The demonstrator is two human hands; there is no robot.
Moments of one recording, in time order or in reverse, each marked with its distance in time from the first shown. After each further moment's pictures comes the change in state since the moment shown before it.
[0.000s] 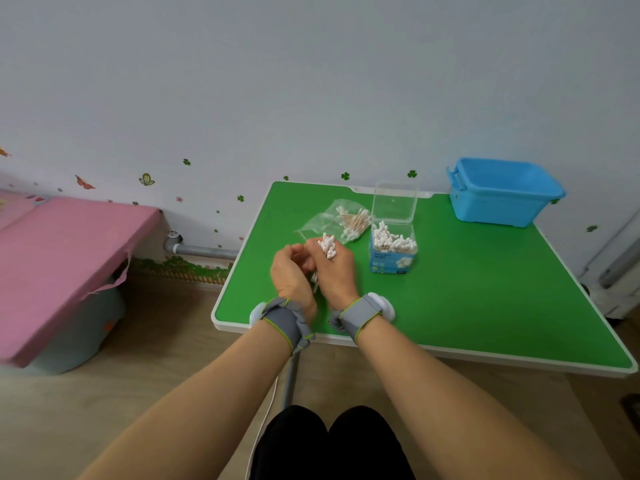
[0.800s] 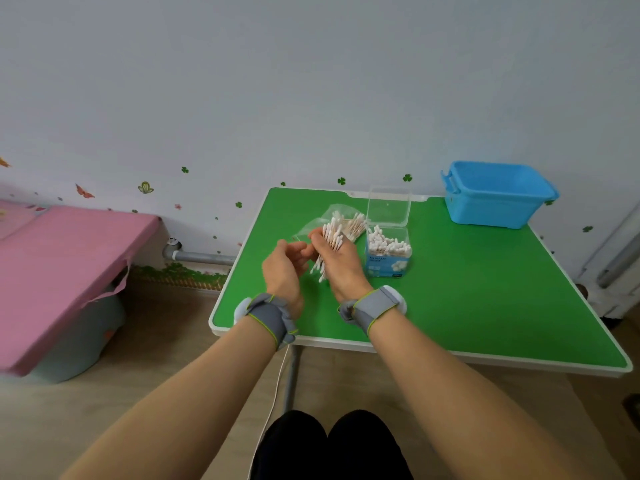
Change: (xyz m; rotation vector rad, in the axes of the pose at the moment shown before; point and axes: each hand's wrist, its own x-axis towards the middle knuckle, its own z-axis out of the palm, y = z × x) left_hand 0.007 0.013 -0.002 0.143 -0.142 0.041; right_hand 0.011 -0.025 -0.015 0.153 -0.155 0.064
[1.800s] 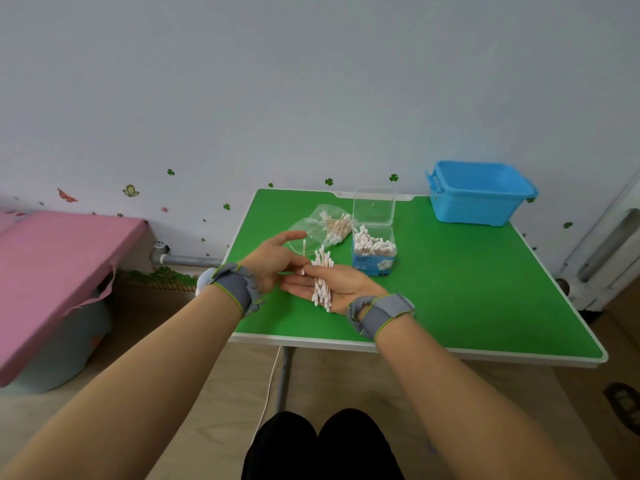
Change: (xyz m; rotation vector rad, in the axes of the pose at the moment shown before) left_hand 0.012 0.038 0.001 0.597 -0.447 -0.231; right_hand -0.018 -0.019 -0.027 0.384 -0.265 0.771
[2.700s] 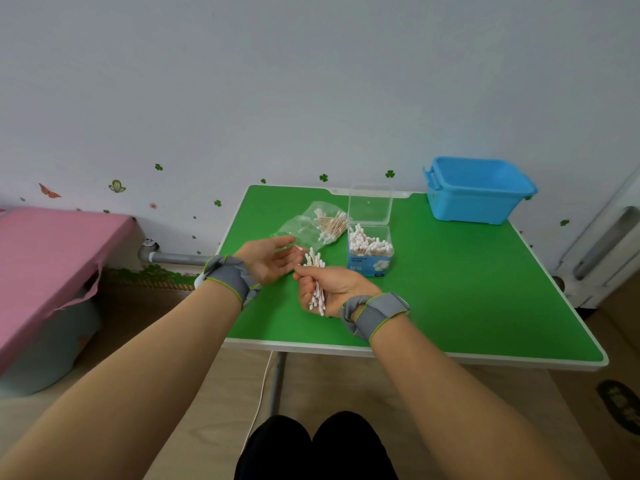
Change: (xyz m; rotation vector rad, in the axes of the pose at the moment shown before) left_hand 0.035 0.000 -0.003 -0.423 0.117 -0.196; right_hand 0.010 -0.003 -0.006 0.023 0.074 0.157
